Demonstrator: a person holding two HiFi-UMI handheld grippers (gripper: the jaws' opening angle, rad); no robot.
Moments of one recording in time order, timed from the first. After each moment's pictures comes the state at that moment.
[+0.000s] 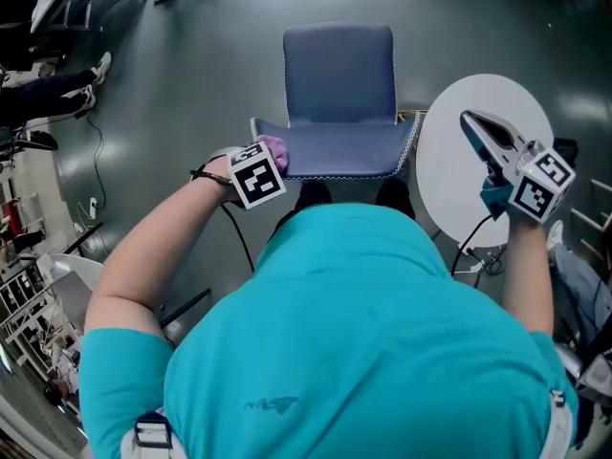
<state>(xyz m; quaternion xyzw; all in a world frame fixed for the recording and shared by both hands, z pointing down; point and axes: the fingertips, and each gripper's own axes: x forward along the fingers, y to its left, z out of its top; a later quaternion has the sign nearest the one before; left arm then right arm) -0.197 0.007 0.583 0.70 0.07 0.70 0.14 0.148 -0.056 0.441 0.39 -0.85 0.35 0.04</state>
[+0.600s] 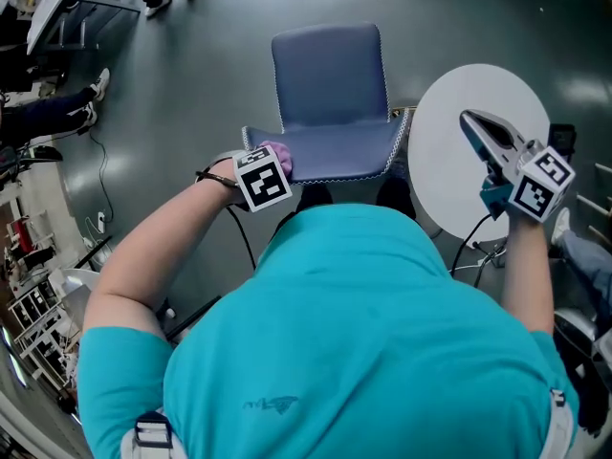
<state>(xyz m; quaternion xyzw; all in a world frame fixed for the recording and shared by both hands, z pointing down) -0.145 0.024 0.573 0.67 0.10 0.72 0.13 0.206 -0.030 0.439 0.42 -0.84 0.36 0.02</state>
